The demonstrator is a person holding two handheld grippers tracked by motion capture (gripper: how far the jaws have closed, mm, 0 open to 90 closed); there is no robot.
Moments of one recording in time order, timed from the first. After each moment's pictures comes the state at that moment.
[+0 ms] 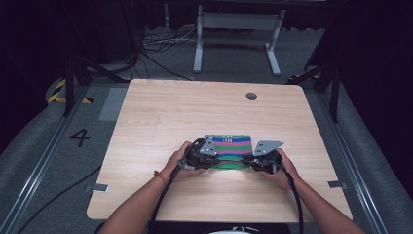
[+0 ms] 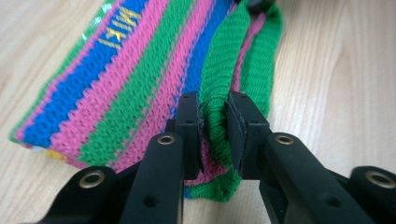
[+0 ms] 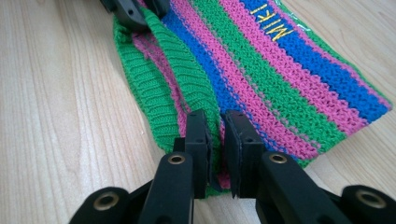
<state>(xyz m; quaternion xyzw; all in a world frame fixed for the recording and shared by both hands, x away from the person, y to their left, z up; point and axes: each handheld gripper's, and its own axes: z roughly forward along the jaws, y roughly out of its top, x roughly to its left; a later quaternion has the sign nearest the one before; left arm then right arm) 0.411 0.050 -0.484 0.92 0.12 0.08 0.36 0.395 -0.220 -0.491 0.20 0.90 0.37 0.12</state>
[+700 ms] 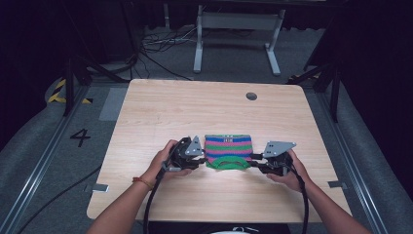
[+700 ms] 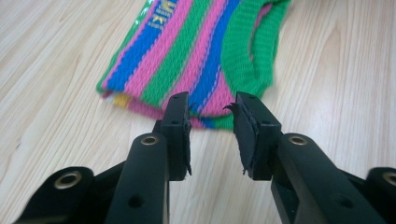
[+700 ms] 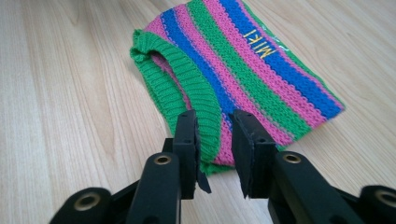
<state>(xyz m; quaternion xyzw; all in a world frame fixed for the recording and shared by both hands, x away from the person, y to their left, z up) 0.391 0.092 -0.457 0.92 0.13 0.13 0.34 0.376 -0.239 -0.462 0.20 0.89 0.38 0.14</state>
